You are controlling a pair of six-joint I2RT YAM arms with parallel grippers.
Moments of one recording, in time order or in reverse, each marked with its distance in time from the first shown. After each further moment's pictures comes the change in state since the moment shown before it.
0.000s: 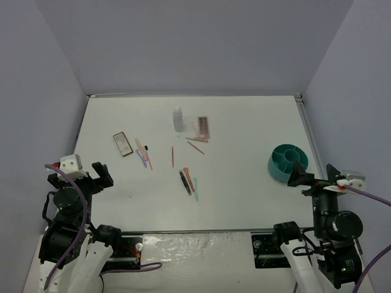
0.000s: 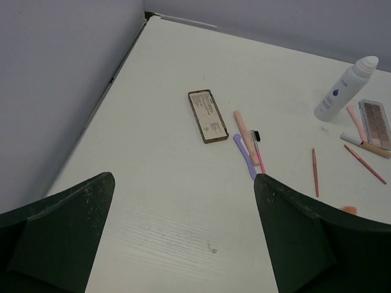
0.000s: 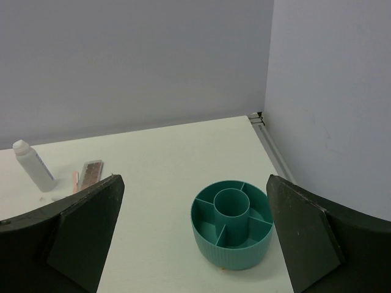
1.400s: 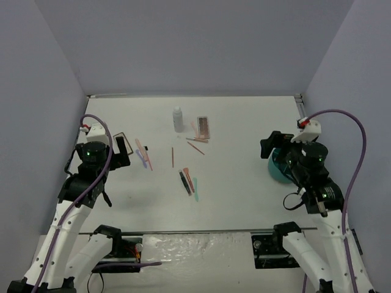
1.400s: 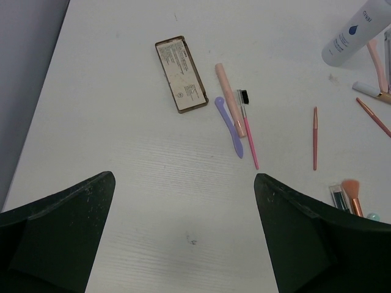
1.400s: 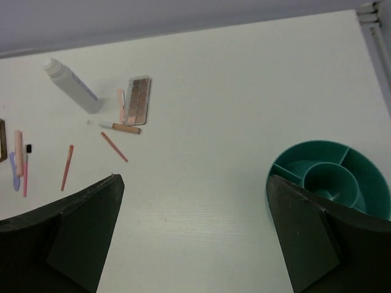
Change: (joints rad) left arm 0.000 0.485 0.116 0.062 0.107 -0.052; right arm 0.007 0.558 0.097 0.029 -0.225 0.177
